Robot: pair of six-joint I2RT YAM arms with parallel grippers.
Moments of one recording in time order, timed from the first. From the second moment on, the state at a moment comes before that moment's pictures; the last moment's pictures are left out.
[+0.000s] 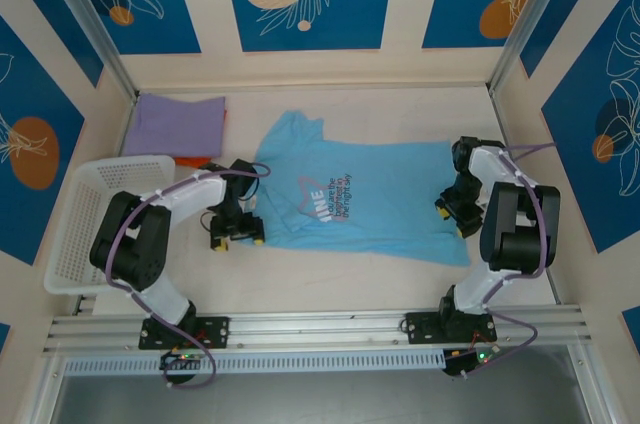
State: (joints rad) left arm -0.42 1.65 0.98 -1.02 0.13 -0.56; right arm -0.13 1.66 1.10 -1.19 0.07 0.99
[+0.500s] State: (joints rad) left arm -0.41 1.62 0.98 -0.87 0.15 -0.58; right arm -0.06 1.25 0.77 -1.08 -0.18 0.87
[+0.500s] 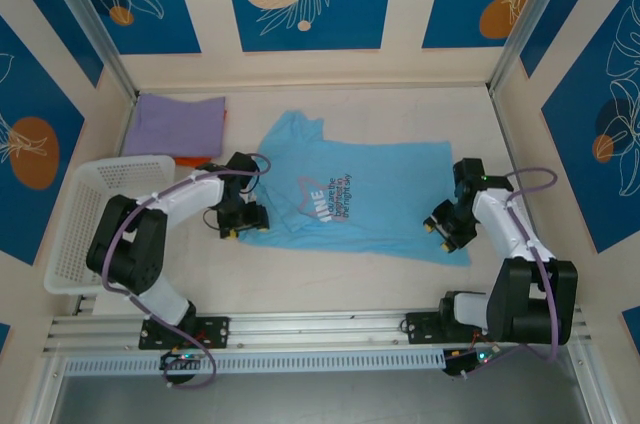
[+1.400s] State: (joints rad) left arm -0.33 1.53 0.87 -0.98 -0.12 -0.65; right arm -0.12 1.44 0.71 -1.09 -0.21 1.02
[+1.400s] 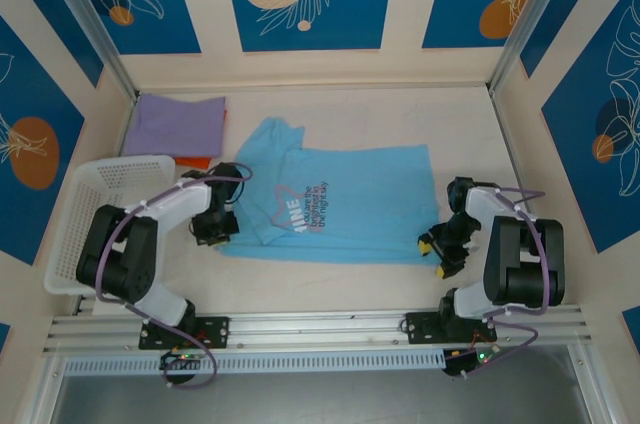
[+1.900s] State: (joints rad) left arm -0.30 1.37 1.07 -1.12 -0.13 -0.70; right arm 0.07 1.23 0.85 -1.05 -0.24 0.94
